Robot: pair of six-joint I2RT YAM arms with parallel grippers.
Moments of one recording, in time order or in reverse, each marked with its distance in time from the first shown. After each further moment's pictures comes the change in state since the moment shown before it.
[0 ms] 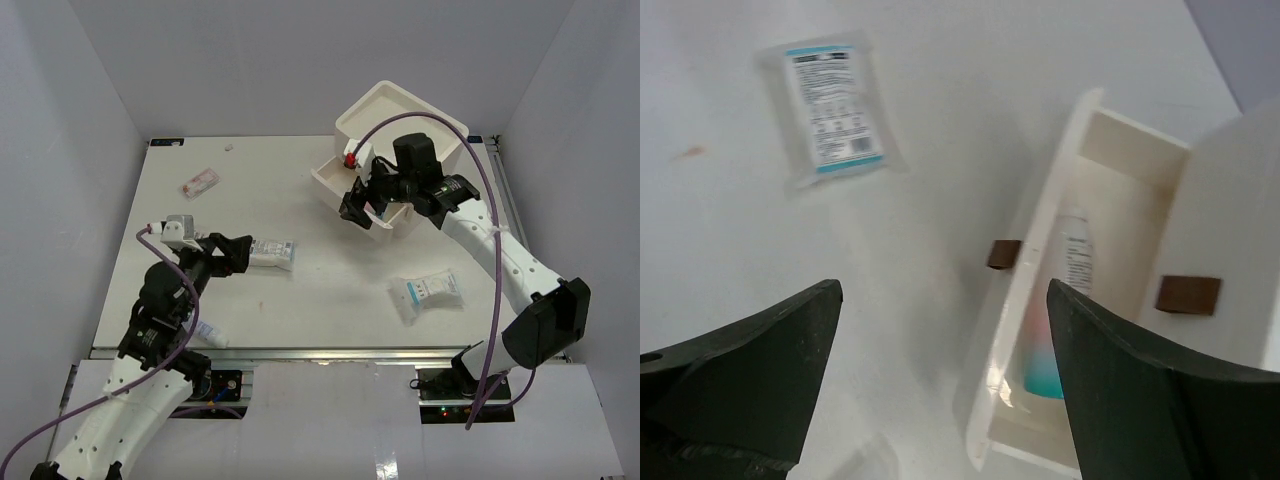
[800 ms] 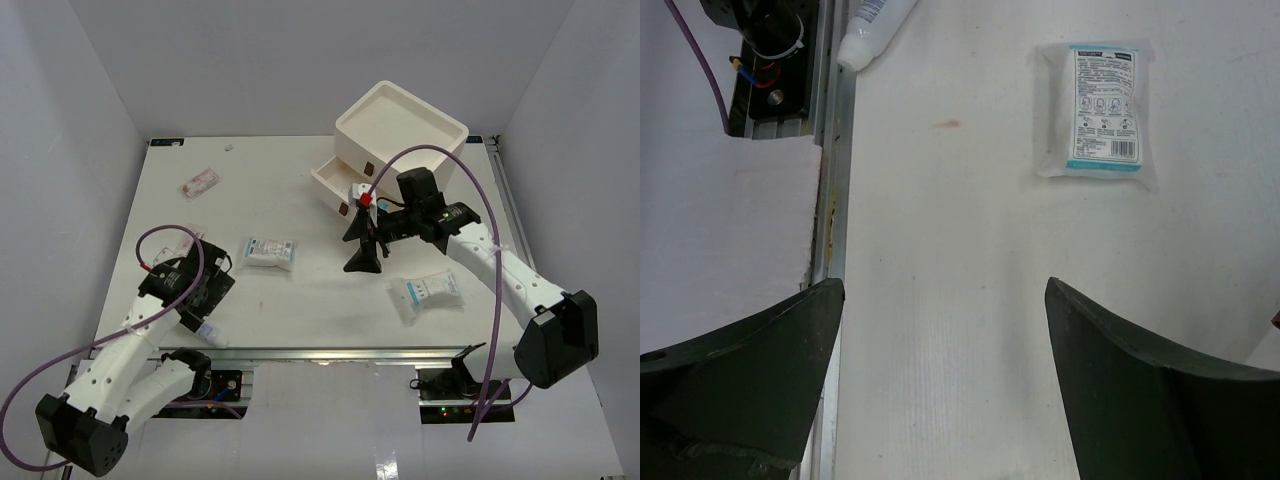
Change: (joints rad) left arm 0.004 0.450 0.239 -1.017 -0.244 -0.914; right arm -0.022 -0.132 -0.291 -0.030 -0.567 -0.067
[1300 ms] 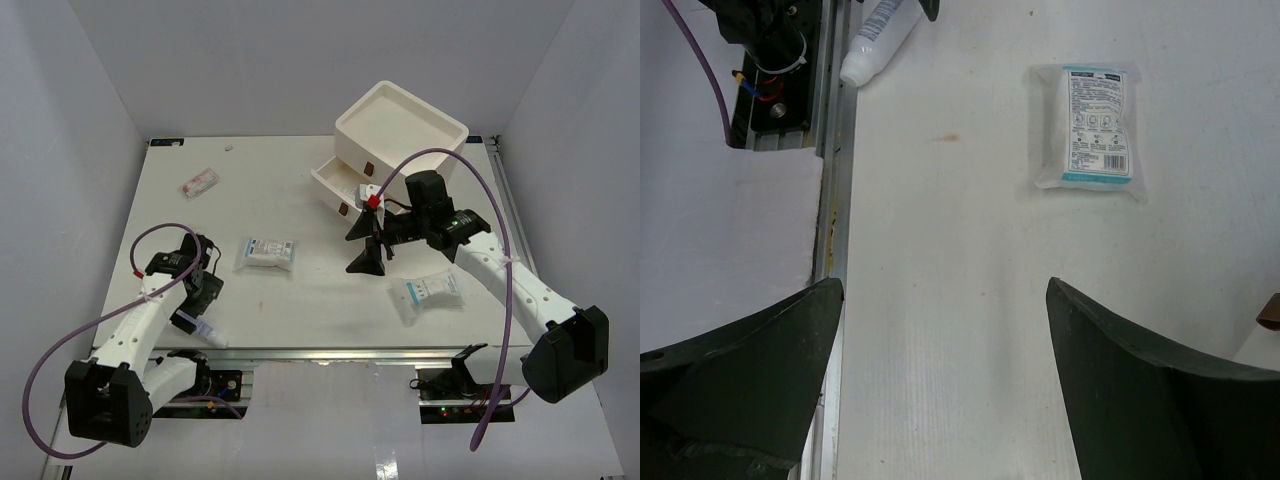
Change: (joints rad) left arm 0.254 0.179 -0.074 0.053 0.041 0.059; right arm -0.006 -0.080 -0.047 0.051 -0.004 0.038
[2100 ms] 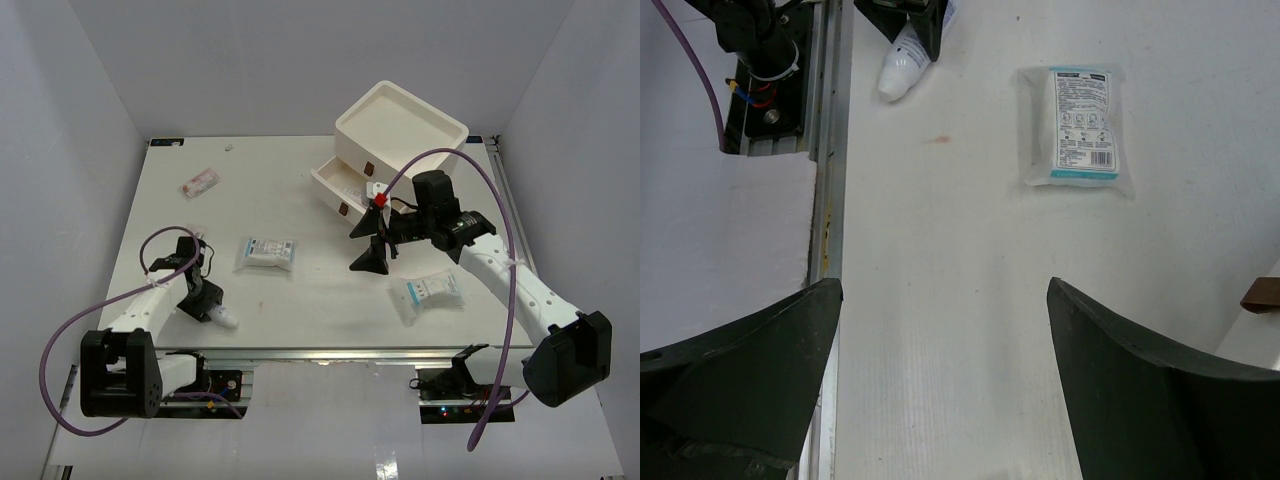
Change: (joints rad) left arm 0.137 0.136 -0.137 0.334 0.193 0.192; right arm -0.035 -0.023 -0.020 0.017 -0.016 0.009
